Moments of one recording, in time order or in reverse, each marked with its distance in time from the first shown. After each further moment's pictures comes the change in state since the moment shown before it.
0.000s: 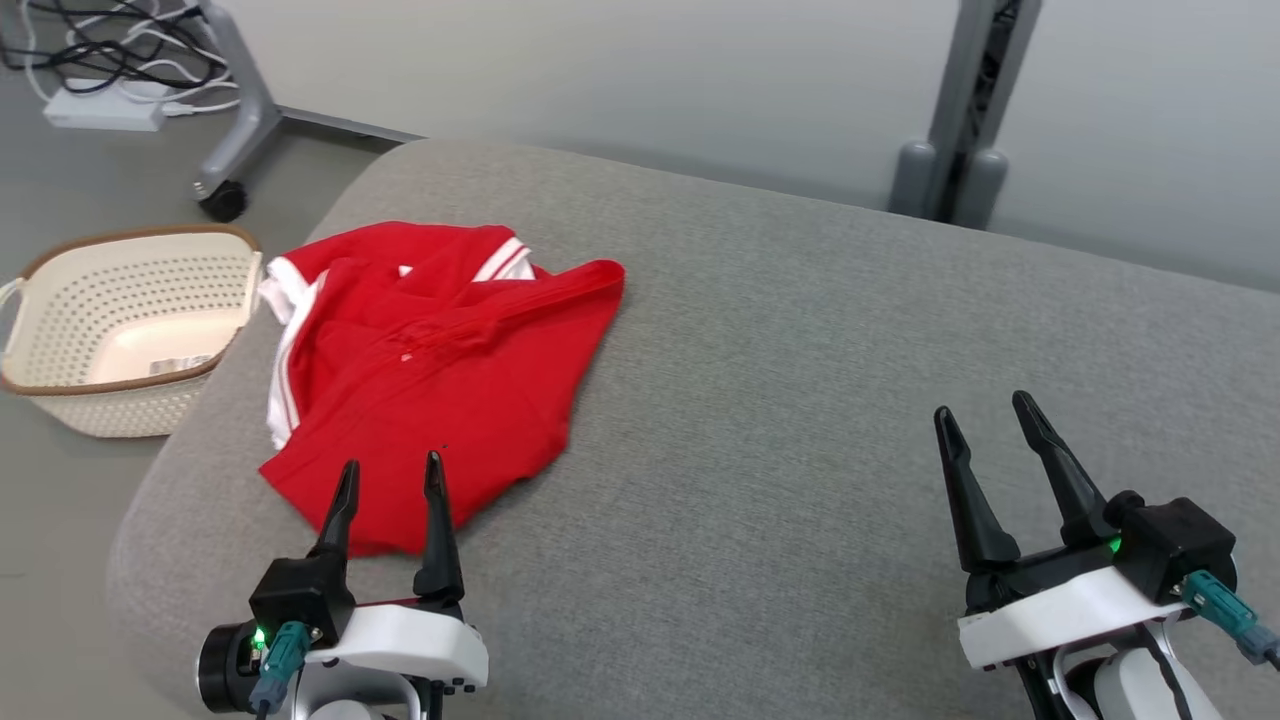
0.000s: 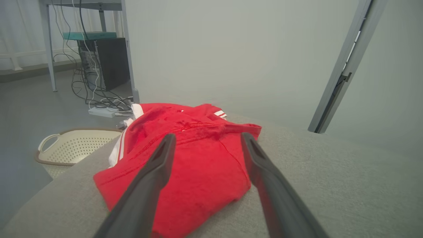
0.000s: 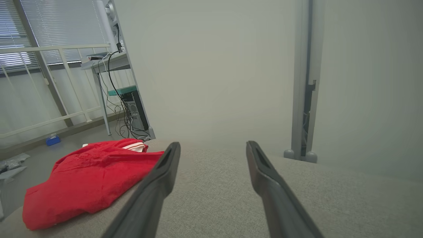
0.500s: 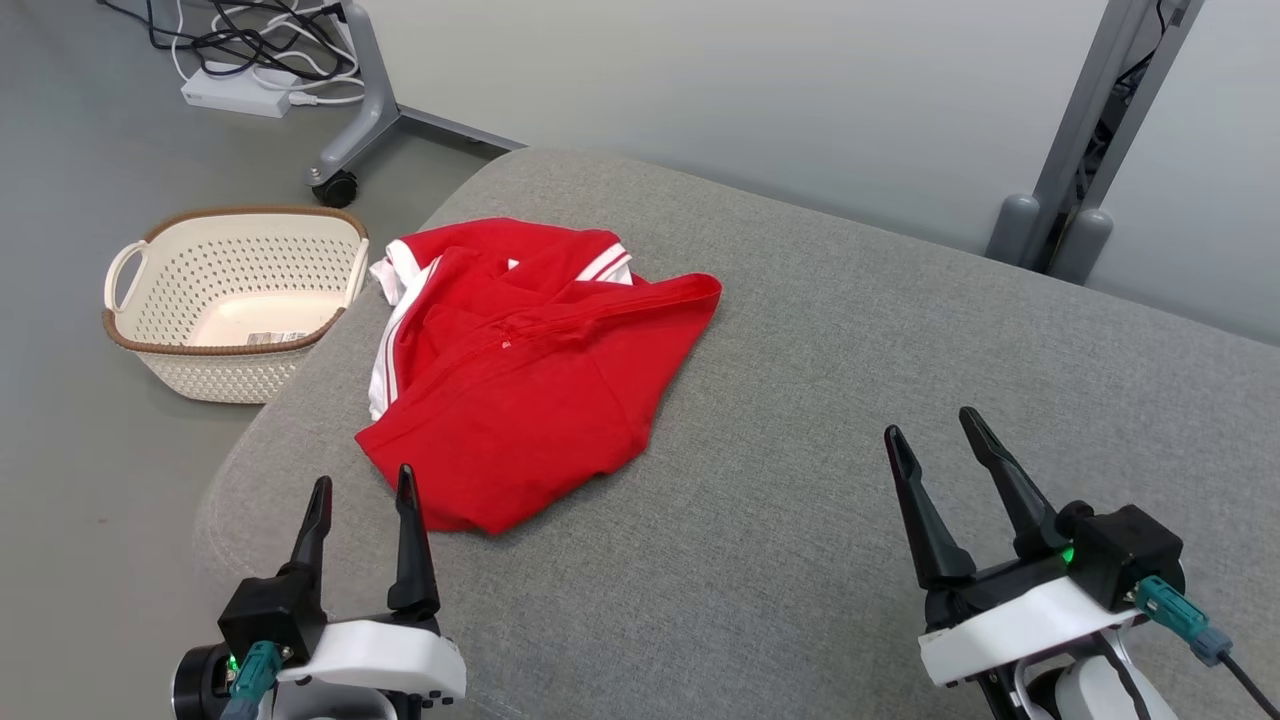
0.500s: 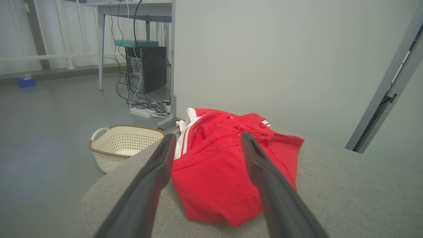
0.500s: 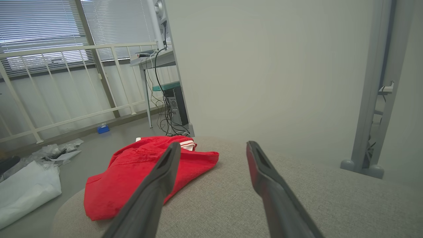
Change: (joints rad) left arm 0.039 0.000 0.050 -0.025 0.004 -0.012 0.000; right arm -0.003 0.013 0.071 0.018 0.022 0.000 0.000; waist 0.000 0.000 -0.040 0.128
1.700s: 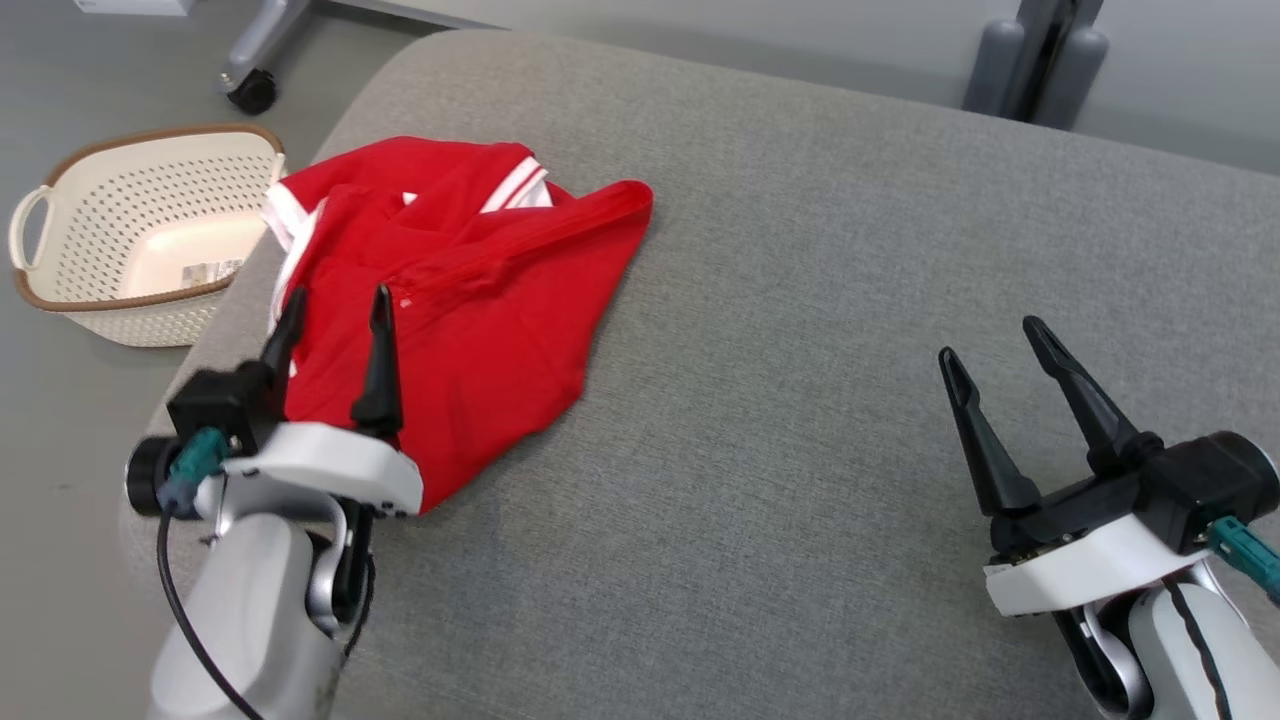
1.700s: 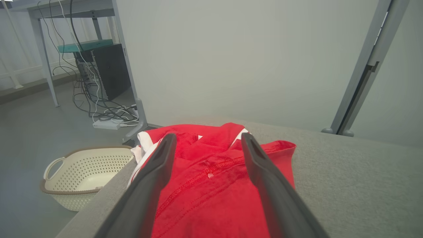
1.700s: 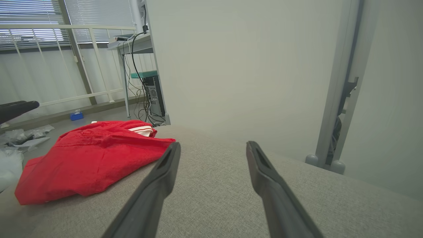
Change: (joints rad) left arm -0.325 0.035 0.036 0.209 0.000 -0.156 0.013; right arm -0.082 -0.131 -0.005 -0.070 -0.058 0.000 0.000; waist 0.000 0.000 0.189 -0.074
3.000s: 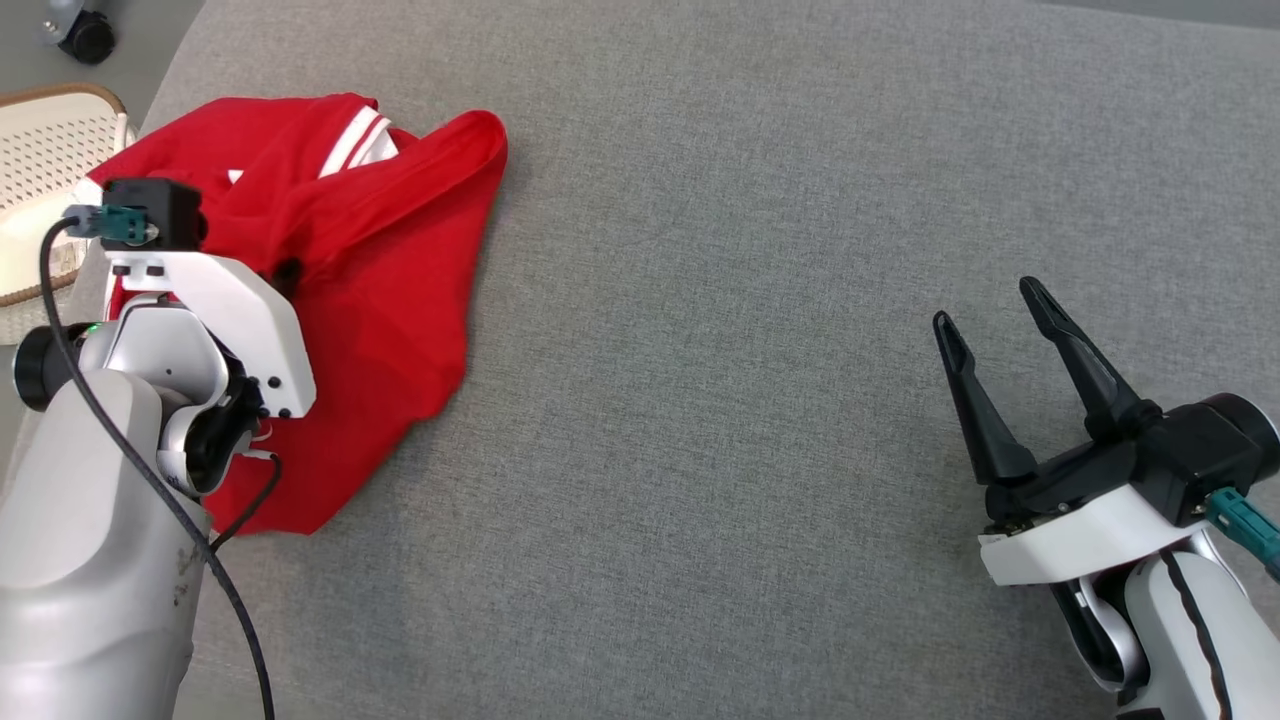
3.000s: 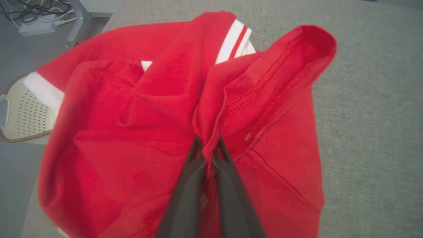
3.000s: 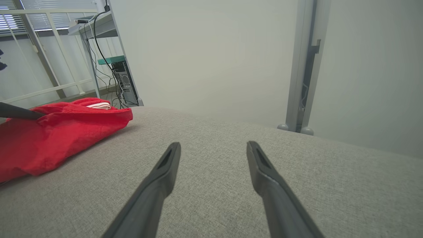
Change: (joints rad) left arm -0.296 0.188 -0.029 0.126 -0.142 -0.105 0.722; right arm -0.067 -0.011 0.021 -0.003 -0.009 0.000 0.000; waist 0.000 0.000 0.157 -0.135
